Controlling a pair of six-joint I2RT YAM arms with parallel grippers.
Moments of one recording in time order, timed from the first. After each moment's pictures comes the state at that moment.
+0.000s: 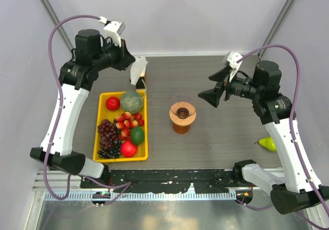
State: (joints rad) left arm -0.28 1.47 1.88 -0.79 0.33 -0.06; right arm 0.20 1.02 1.30 -0.56 -0.80 -0.20
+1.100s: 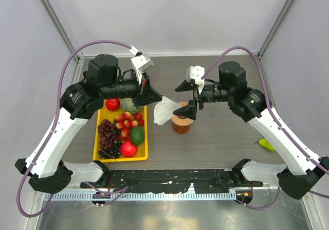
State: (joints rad) left arm -0.69 1.24 1.74 -0.88 0.54 -0.05; right arm 0.61 1.15 1.37 -0.53 -0.80 -0.35
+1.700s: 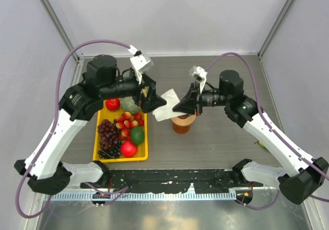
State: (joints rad) left arm -0.70 1.25 1.74 -0.85 0.51 0.02; right arm 0.59 1.12 1.13 -0.26 -0.92 0.04
